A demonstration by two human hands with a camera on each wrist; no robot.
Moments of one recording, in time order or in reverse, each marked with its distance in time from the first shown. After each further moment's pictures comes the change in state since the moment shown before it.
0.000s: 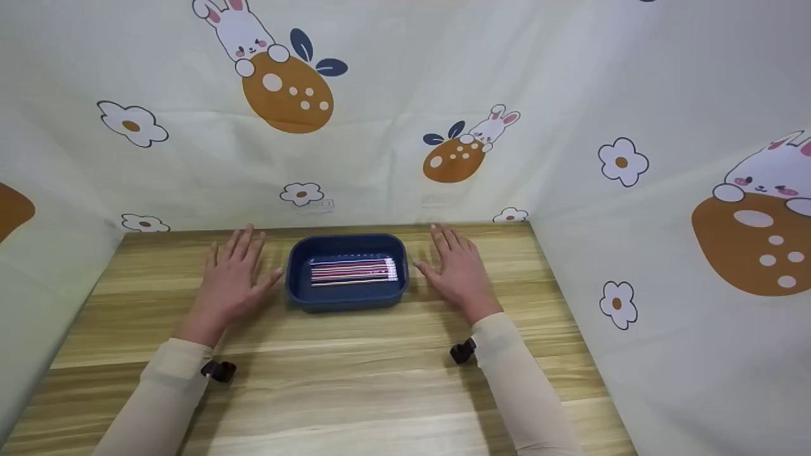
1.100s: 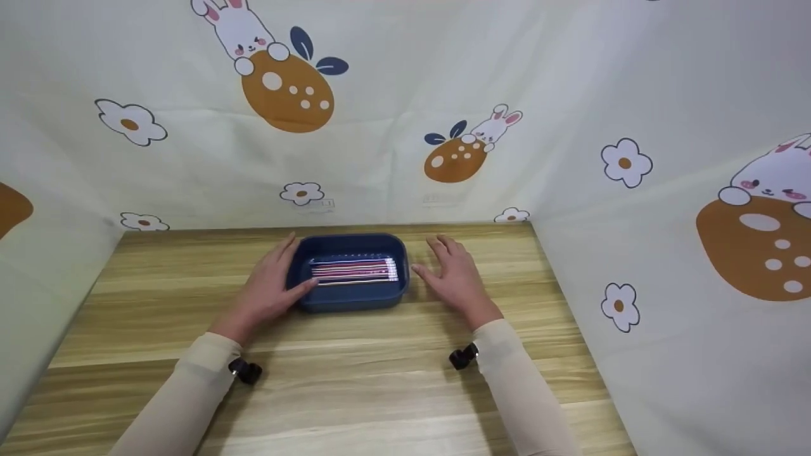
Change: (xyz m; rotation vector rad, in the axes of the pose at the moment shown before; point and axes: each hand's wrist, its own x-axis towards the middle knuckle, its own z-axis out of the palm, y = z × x) left_hand 0.017 0.038 0.038 -0.292 -0.058 0.089; right_hand -0.011 -0.007 0.007 0.312 0.076 -0.008
